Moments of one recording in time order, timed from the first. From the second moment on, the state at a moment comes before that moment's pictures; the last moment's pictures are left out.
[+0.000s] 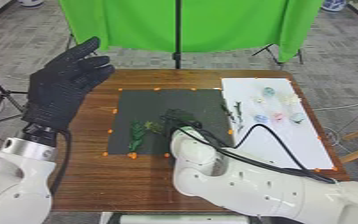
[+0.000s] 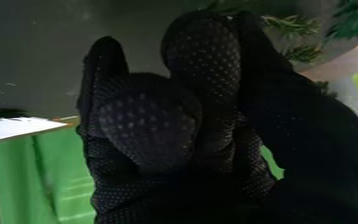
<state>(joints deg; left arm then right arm) 117.3 -43.6 -95.4 -135.8 32.7 10.9 13.9 -48.3 -67.0 14.2 -101.5 -109.4 -1.4 66.3</state>
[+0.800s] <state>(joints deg) 117.7 -42.1 -95.5 -135.9 32.3 11.3 15.0 -46.9 -68.0 12.0 -103.2 -107.6 -5.6 67.2</state>
